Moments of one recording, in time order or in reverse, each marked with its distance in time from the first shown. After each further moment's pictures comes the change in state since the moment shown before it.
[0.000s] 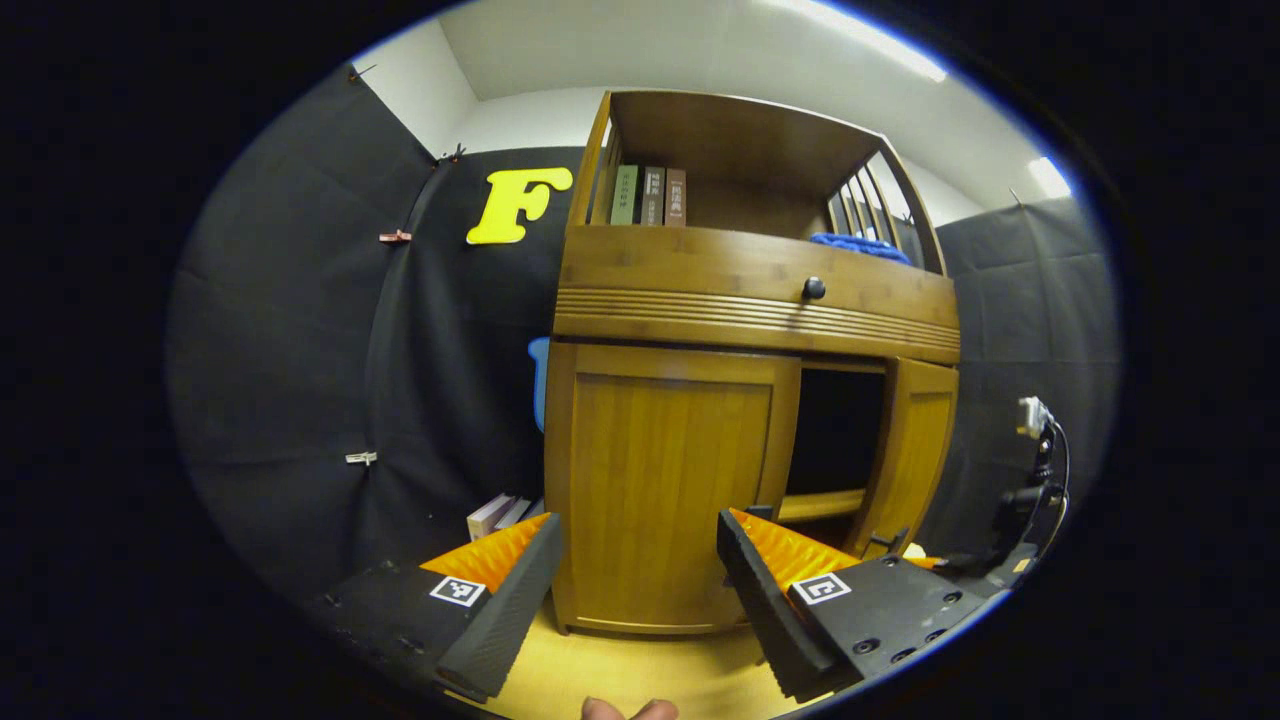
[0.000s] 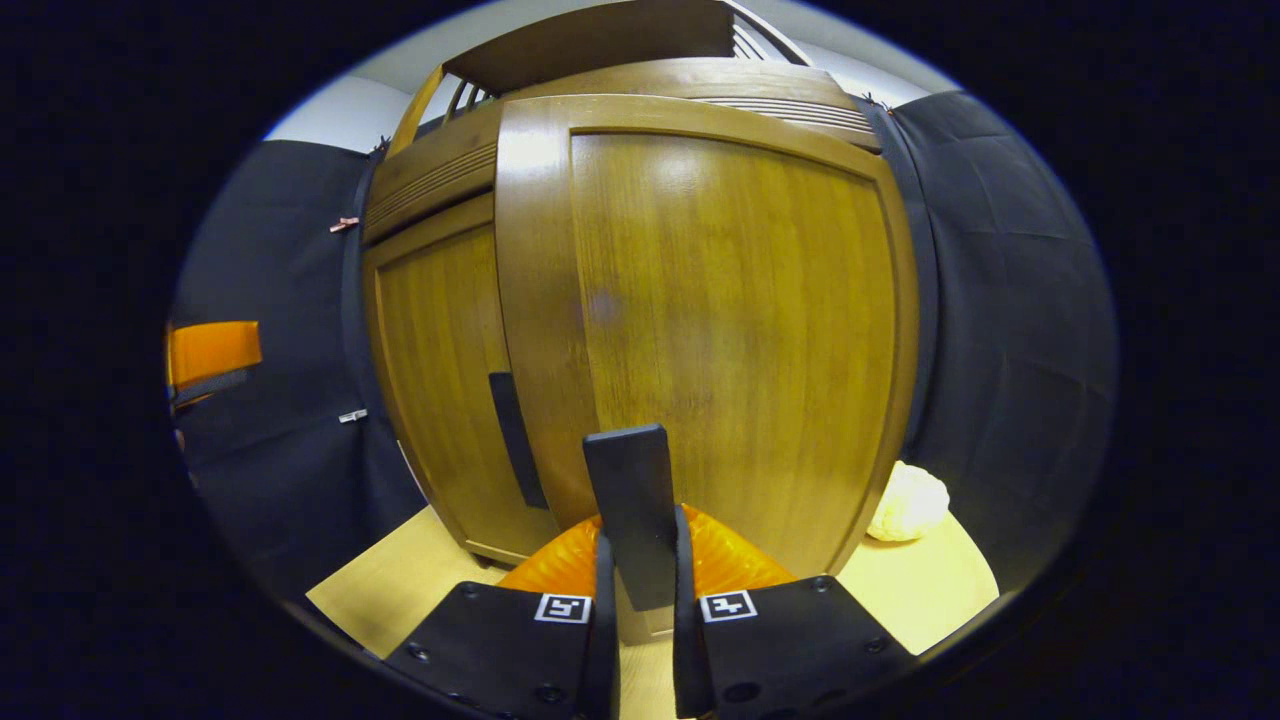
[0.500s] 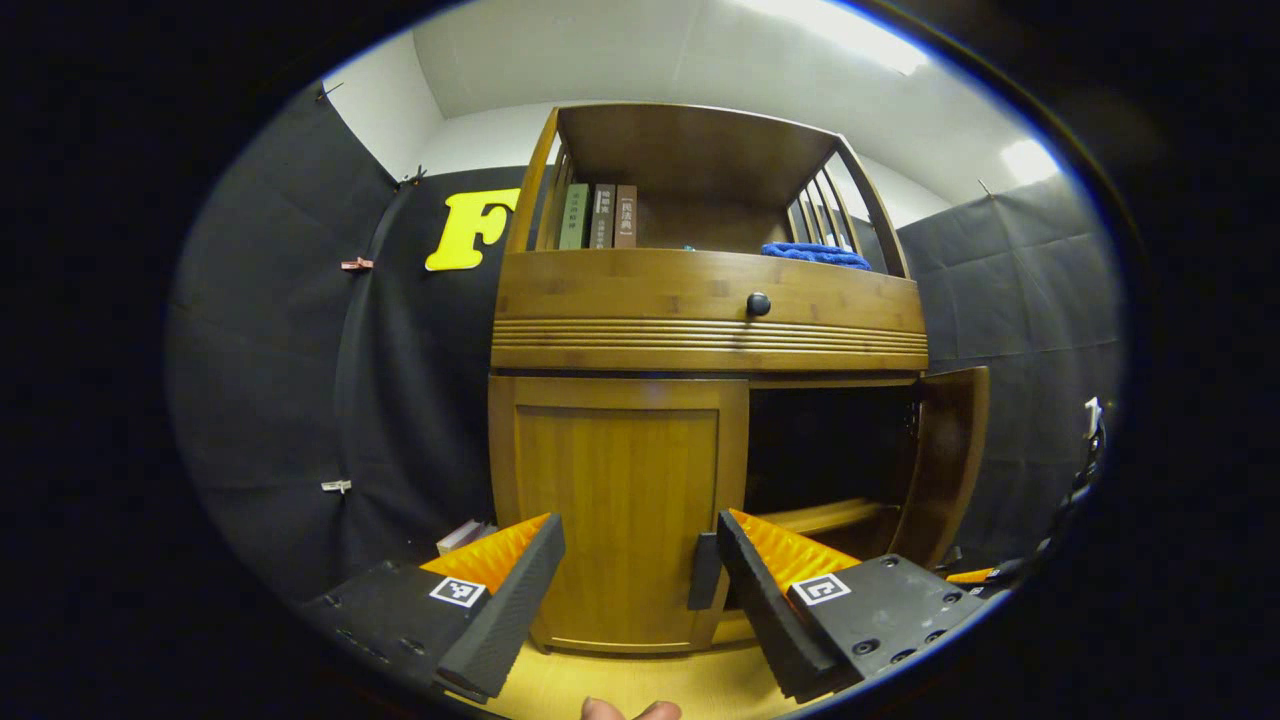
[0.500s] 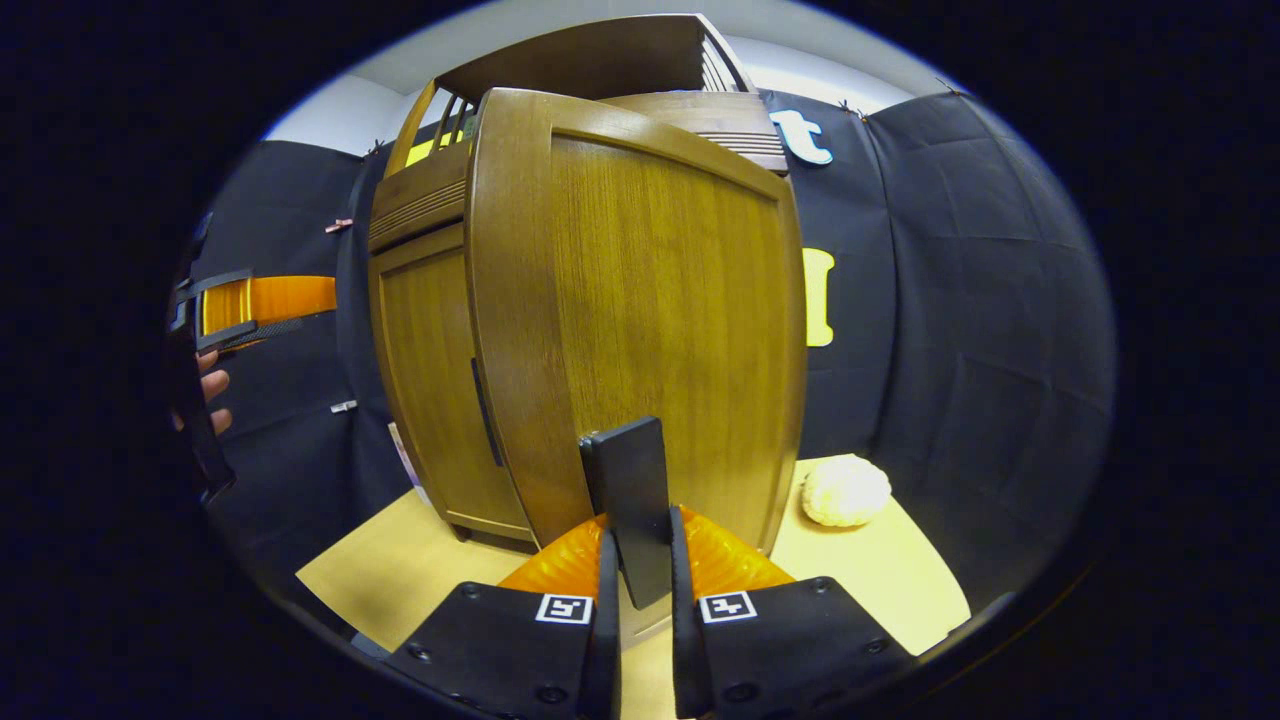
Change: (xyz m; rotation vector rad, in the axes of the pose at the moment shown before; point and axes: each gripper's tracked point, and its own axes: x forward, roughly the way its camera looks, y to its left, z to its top) left arm 0.019 -0.049 0.002 0.055 -0.012 -0.065; right arm -0.077 -0.054 -0.006 -0.022 -0.004 -0.097
